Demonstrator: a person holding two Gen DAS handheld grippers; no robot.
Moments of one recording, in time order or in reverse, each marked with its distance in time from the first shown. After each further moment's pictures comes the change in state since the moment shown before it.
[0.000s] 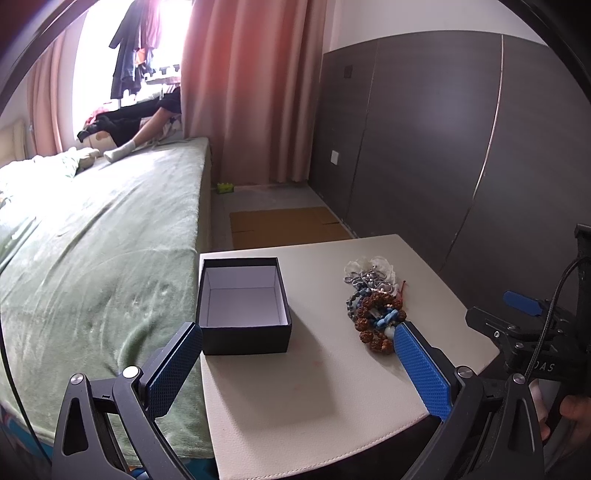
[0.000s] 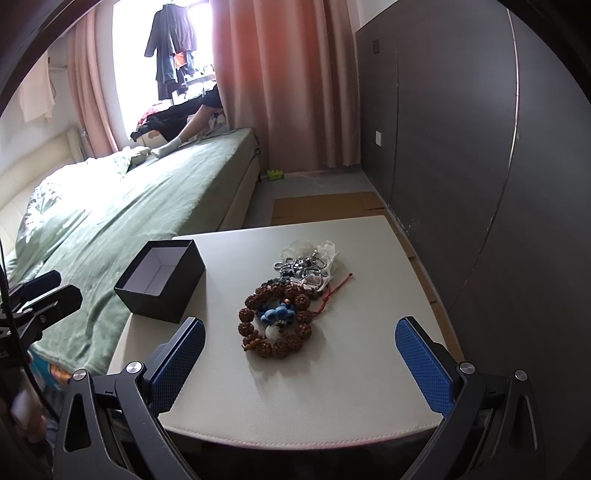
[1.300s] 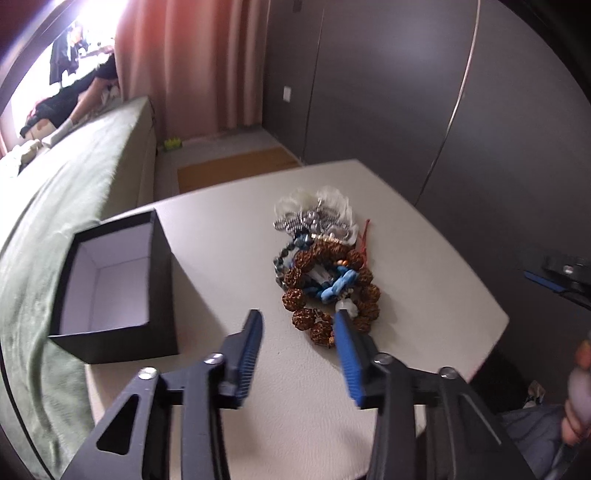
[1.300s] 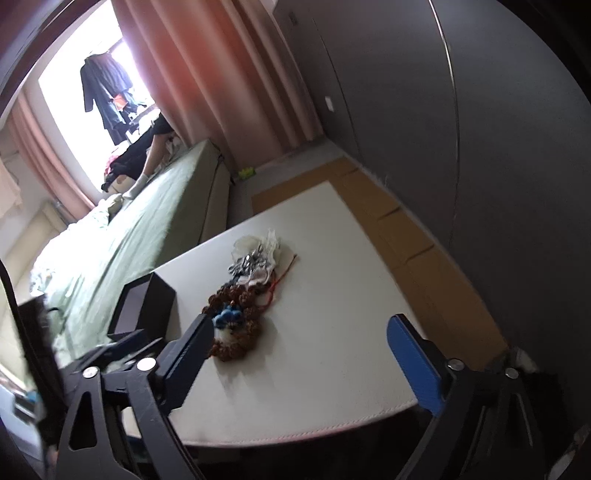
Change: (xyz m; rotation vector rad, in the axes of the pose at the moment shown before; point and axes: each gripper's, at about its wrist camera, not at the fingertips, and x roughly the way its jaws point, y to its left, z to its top) left arm 0.123 -0.074 -0.014 0.116 0.253 -0.107; right arm 0.015 -0.091 -0.011 0.344 0.075 0.067
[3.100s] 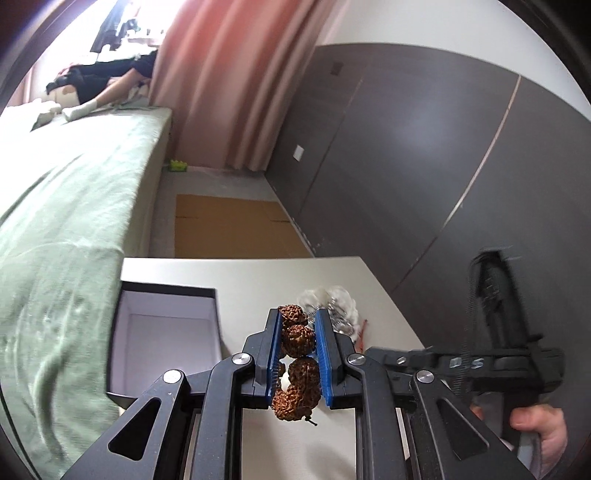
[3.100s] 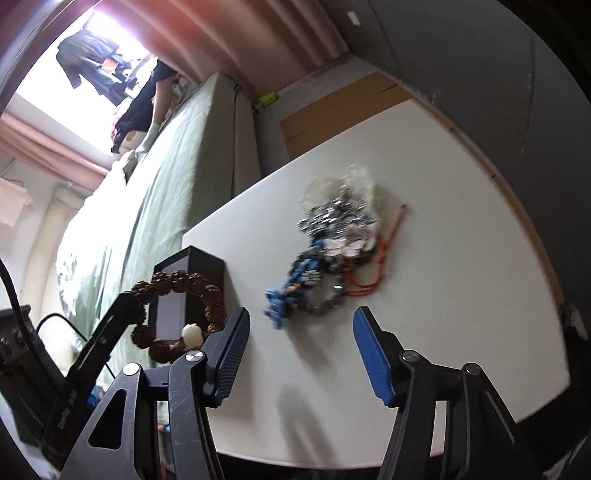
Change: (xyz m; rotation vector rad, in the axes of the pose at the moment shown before) left arm -0.078 0.090 0.040 -0.233 -0.235 -0.156; right arm 0.107 0.076 0.028 0.081 0.345 0.140
